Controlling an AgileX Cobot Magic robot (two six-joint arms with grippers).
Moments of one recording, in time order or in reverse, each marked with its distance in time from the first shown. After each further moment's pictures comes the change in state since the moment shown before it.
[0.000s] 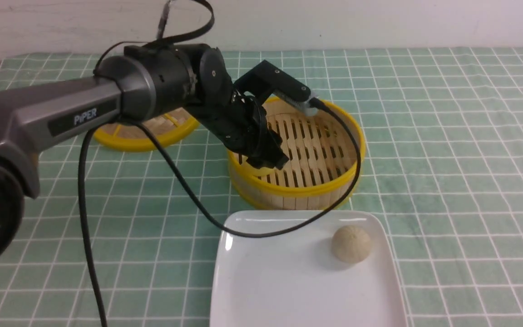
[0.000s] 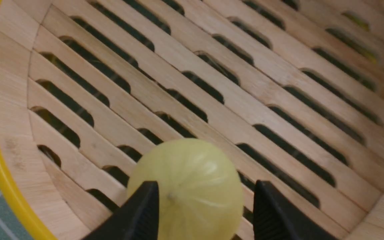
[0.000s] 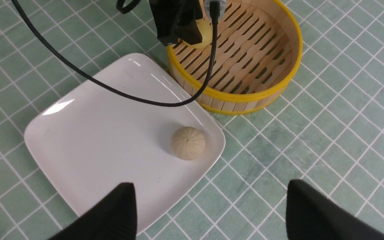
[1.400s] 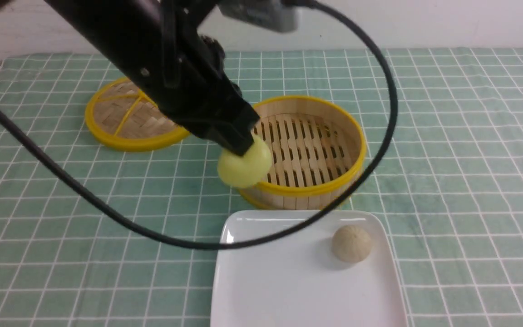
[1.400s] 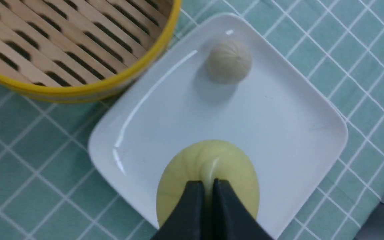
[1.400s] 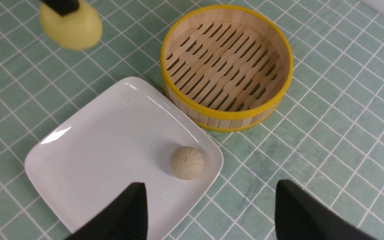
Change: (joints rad) right arm 0.000 0.000 0.000 0.000 -0.054 0.065; left arm 0.001 -0.411 0.008 -0.166 0.628 -0.094
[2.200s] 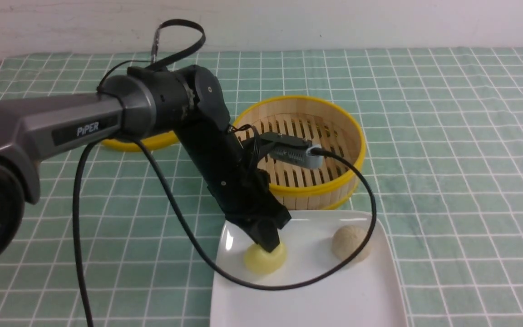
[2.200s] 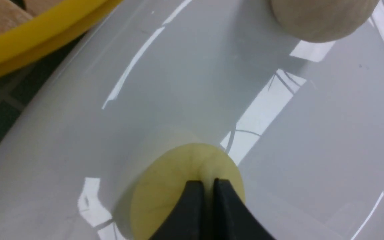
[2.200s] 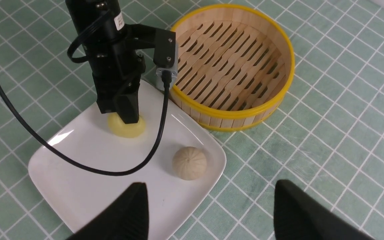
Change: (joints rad) right arm 0.000 0.000 0.000 0.004 0.000 0.008; left arm 0.000 0.406 0.091 -0.120 -0.138 0.156
